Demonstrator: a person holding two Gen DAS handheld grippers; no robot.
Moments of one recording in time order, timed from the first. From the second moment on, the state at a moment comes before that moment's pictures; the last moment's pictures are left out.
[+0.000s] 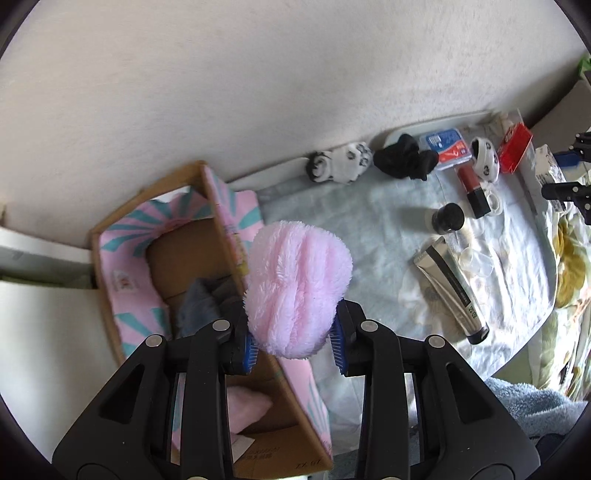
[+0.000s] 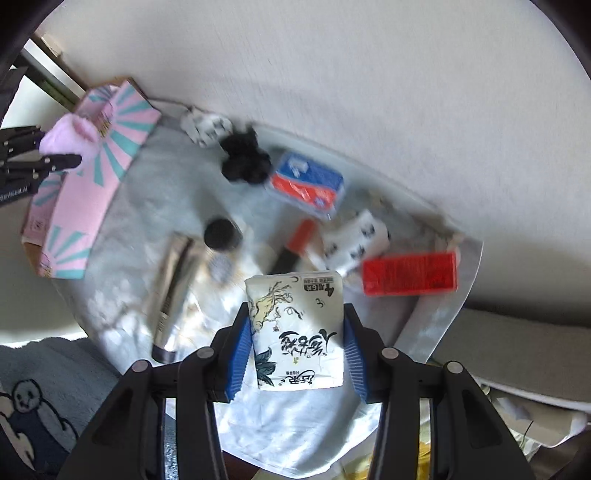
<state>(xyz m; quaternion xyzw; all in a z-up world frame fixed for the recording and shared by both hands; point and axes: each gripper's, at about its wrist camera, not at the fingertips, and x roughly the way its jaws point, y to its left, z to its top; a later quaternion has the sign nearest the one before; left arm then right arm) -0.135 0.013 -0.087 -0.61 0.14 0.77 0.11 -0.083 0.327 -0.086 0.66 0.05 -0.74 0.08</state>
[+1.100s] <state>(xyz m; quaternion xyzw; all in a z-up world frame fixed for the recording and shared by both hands) -0.031 -0.122 -0.102 -0.62 0.00 0.78 -0.01 -0.203 0.046 -0.031 0.59 0.21 -0.72 0.28</state>
